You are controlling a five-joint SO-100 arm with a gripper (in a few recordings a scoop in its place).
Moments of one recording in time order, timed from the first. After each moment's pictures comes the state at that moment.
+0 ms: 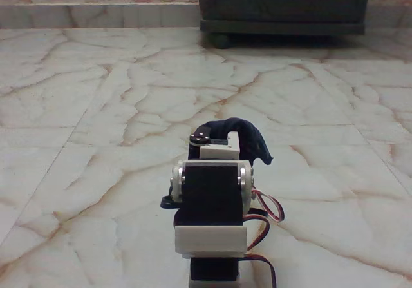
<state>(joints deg) 1.1 138.4 176.7 -40.3 -83.8</state>
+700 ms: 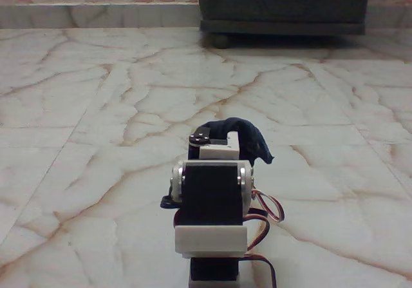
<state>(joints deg) 1.1 138.3 176.7 -40.3 -85.2</state>
